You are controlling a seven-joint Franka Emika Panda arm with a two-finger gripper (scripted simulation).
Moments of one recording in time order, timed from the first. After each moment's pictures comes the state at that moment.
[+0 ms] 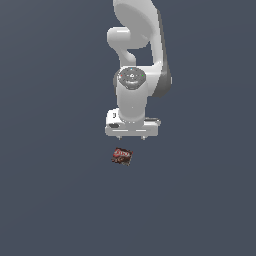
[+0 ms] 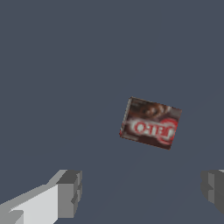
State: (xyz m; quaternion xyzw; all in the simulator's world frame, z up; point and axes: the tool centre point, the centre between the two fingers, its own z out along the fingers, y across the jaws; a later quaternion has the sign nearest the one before) arm -0.007 0.015 0.149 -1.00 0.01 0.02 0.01
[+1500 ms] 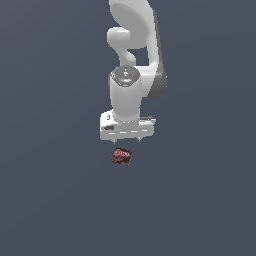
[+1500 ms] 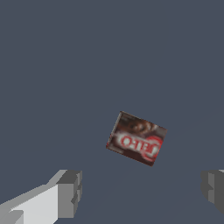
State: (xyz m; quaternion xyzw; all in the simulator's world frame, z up) arm 0.010 -0.005 0.156 -1.00 -0.05 -0.01 0.00
